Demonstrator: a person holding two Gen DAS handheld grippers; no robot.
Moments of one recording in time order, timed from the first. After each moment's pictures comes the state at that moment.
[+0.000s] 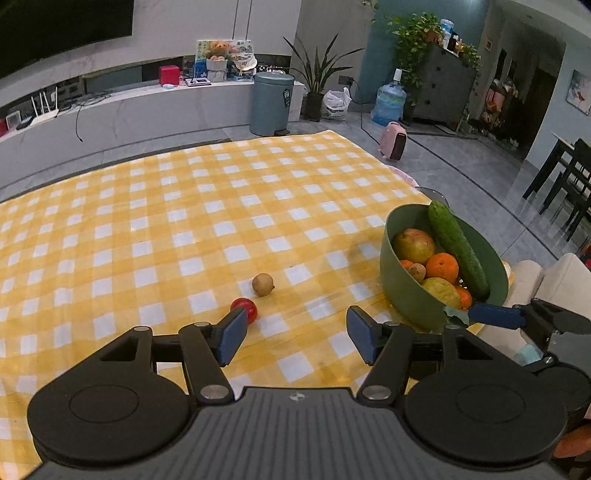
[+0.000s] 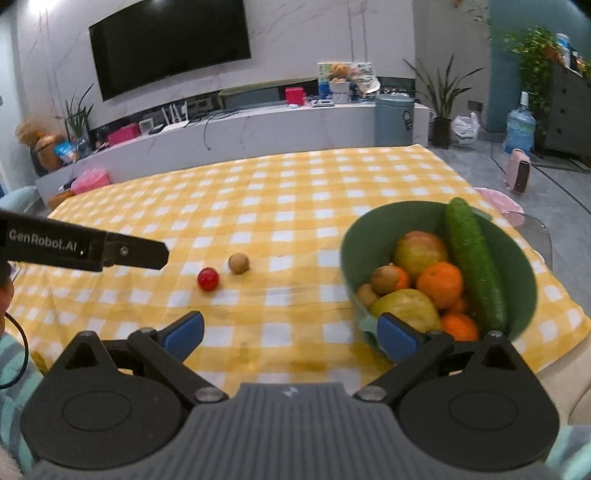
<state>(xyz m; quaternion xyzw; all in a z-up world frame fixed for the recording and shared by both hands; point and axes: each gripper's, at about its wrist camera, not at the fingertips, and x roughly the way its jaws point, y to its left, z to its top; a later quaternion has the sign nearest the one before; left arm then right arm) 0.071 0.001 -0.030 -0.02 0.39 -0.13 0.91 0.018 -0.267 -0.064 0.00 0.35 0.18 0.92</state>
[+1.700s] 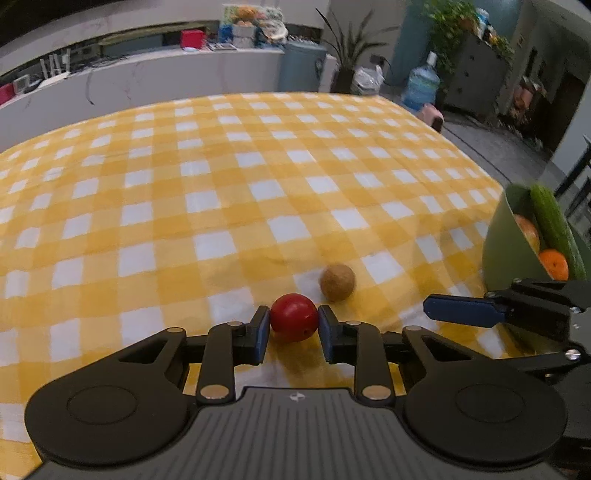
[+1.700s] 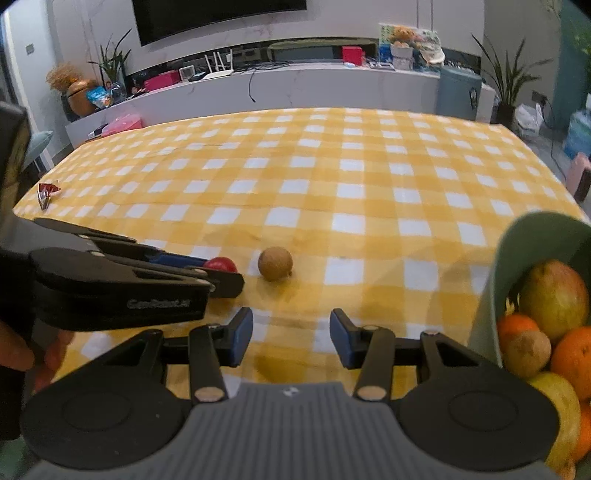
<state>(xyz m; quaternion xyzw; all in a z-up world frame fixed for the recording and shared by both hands) 0.149 0.038 -0.119 -0.05 0.42 -0.09 0.90 0.125 -0.182 -0.129 -0.05 0.39 0.26 0.88</state>
